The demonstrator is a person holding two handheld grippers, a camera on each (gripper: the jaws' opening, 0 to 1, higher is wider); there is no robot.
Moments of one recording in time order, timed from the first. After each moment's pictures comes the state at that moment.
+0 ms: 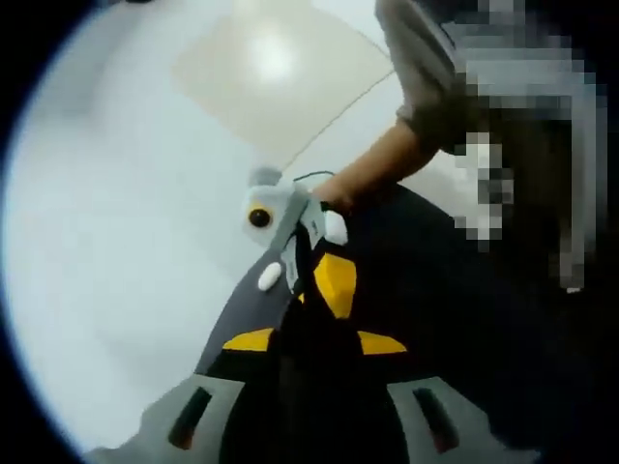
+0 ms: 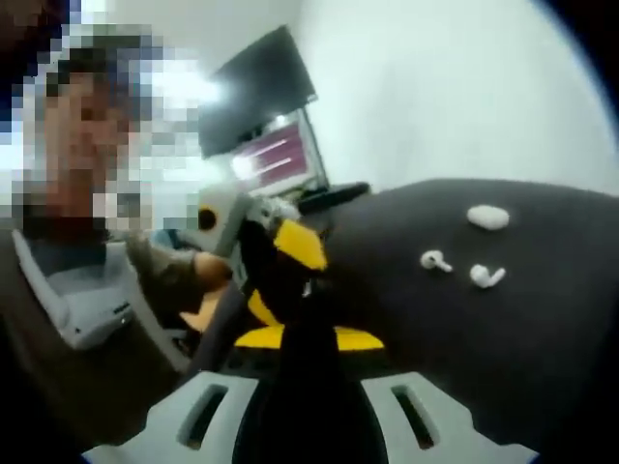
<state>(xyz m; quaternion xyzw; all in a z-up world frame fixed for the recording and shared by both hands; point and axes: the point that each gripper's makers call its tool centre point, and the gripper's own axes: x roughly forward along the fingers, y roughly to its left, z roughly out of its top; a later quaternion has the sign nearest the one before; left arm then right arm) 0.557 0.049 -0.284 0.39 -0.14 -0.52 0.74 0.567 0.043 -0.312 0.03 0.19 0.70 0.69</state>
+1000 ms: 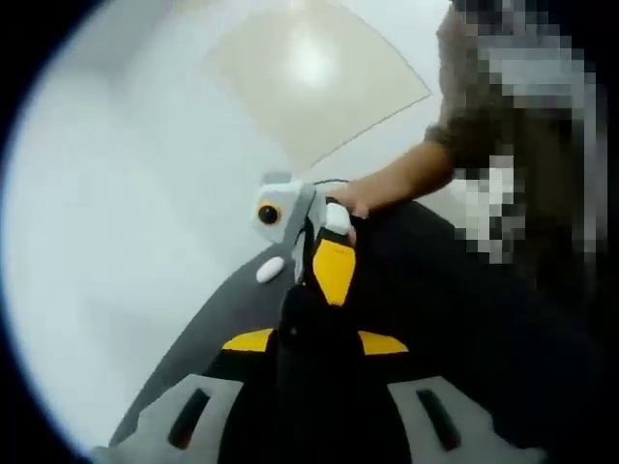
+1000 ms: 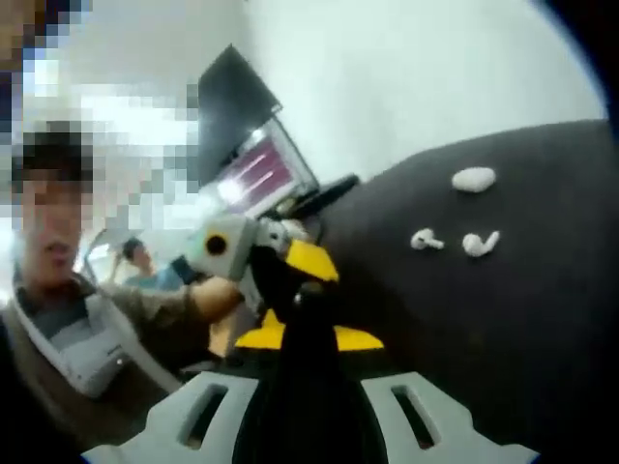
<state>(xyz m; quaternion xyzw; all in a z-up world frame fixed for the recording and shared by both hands) 0.591 0.057 -0.301 0.30 -0.06 -0.56 0.77 0.586 0.059 -0.309 0.09 0.25 0.67 0.69</state>
